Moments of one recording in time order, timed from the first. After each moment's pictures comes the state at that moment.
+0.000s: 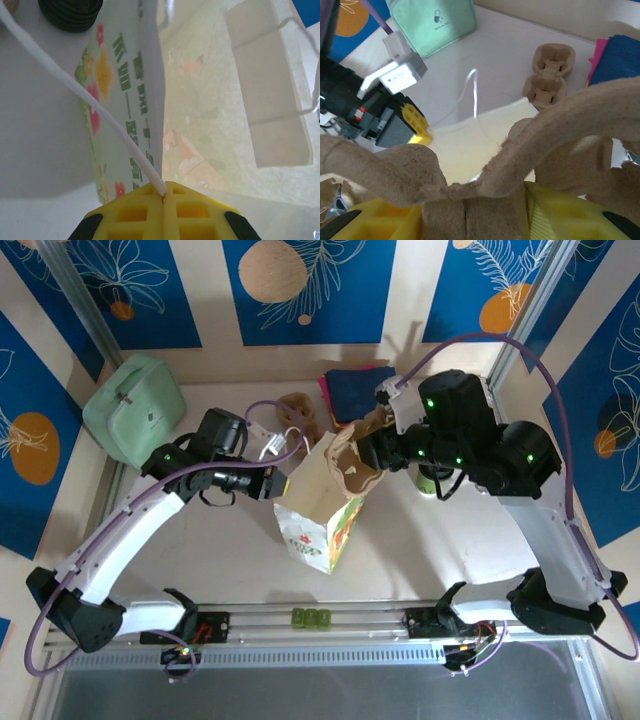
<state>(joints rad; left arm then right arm) -0.59 1.25 1.36 -0.97 0.52 -0.21 0.73 1.31 2.00 -1.31 -0.09 0.19</state>
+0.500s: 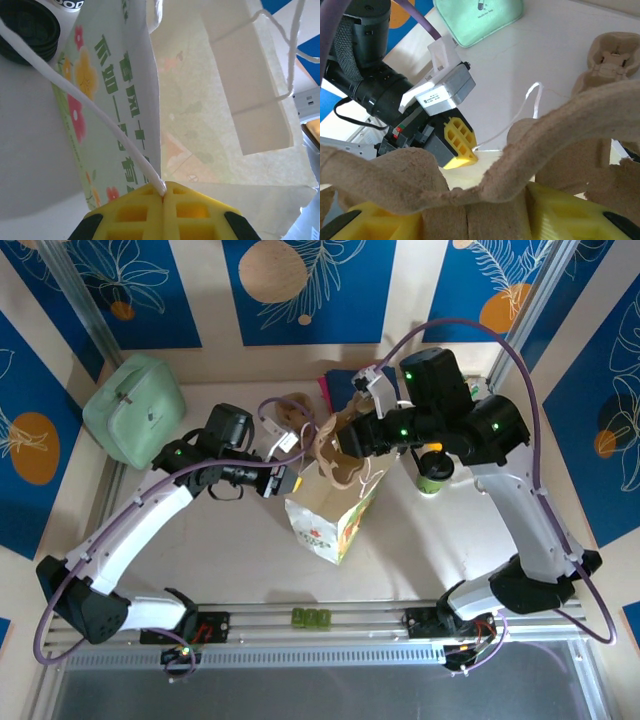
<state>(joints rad) -0.59 1.30 1.36 -0.88 0.64 -0.10 0.64 1.44 2.05 -1.28 -0.39 0.15</state>
